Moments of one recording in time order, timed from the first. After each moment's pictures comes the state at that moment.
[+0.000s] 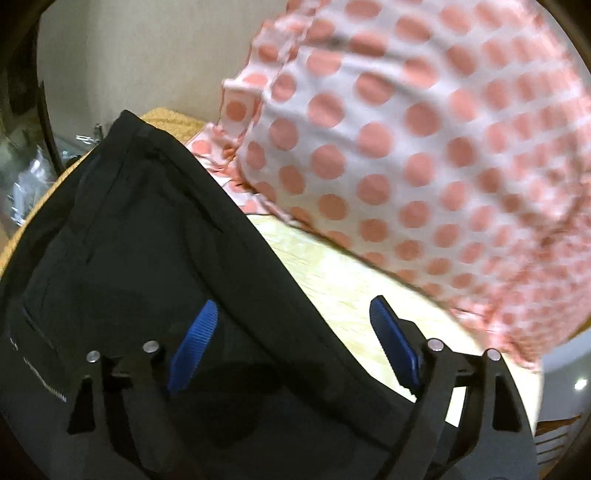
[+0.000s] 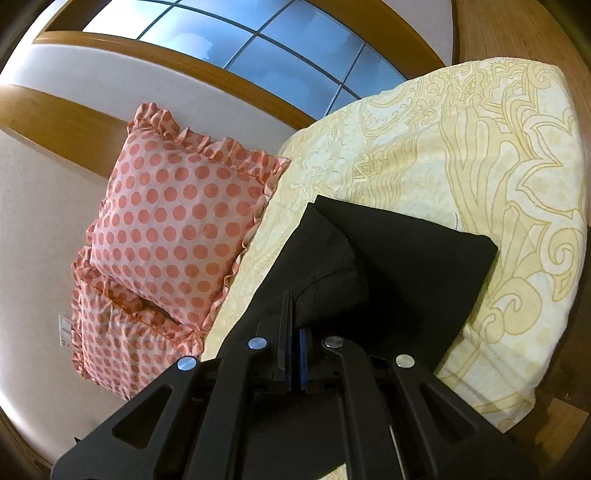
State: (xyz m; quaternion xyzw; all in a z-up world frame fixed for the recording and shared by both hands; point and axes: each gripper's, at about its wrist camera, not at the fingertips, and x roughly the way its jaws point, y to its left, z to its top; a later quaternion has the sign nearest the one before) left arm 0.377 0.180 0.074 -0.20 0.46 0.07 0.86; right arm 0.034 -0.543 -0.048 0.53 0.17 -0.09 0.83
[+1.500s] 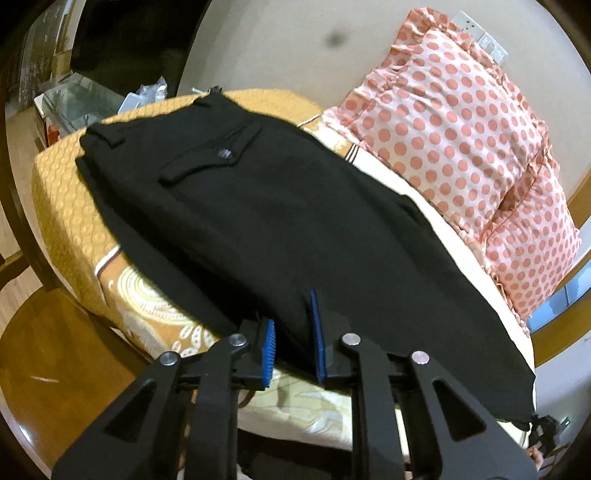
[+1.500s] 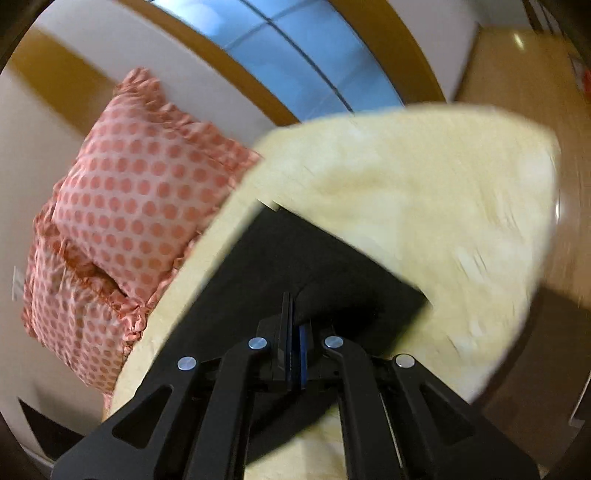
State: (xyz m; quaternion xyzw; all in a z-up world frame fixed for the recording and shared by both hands) left arm 0.025 0.233 0.016 -0.29 0.36 0.09 0.88; right arm 0.017 -0.556 -0.060 0.45 0.23 -0.14 0.85
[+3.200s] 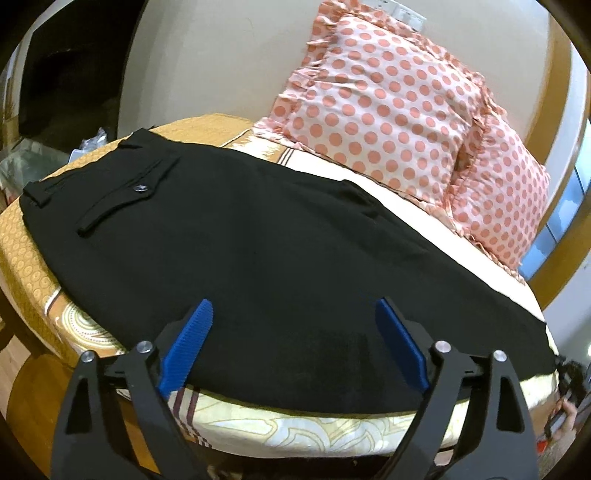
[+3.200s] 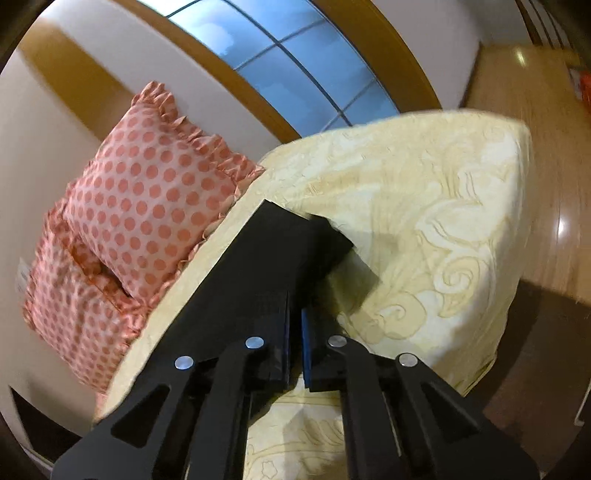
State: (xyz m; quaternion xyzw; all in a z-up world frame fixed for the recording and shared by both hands) left arm 0.035 0.189 0.015 -0.18 0.31 0.01 0.93; right arm -0.014 -0.527 -0.040 0.39 0.18 -0.15 0.89
